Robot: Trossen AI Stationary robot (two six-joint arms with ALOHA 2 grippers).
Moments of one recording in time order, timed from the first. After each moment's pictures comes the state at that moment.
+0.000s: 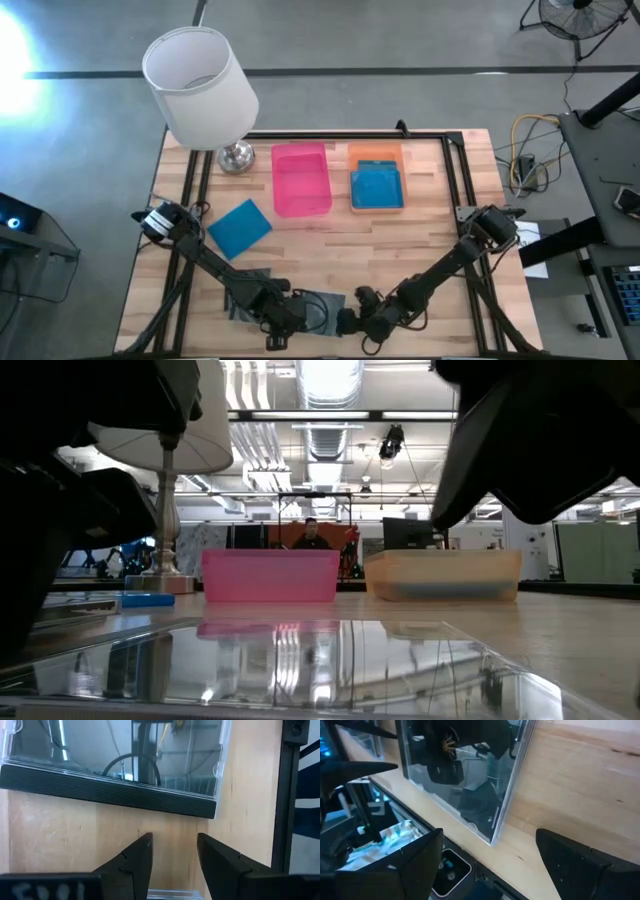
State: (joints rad) left arm -0.65 1.93 1.23 -0.41 0.03 -0.74; right arm 0.66 2.03 1.14 0.05 0.22 2.07
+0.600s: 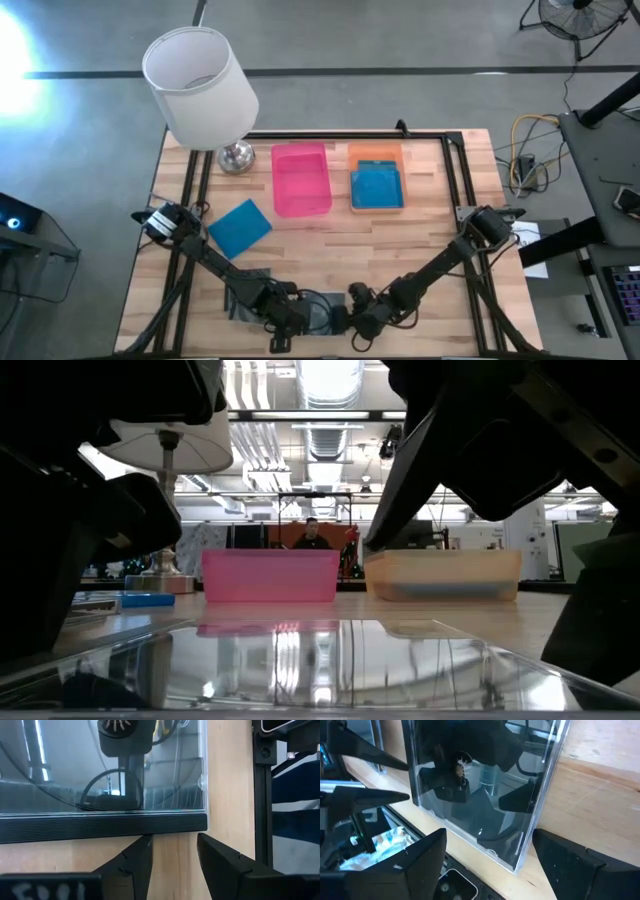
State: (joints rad) left arm -0.63 1.95 1.22 -0.28 0.05 -0.68; right arm 0.63 2.06 1.21 -0.02 0.22 2.01
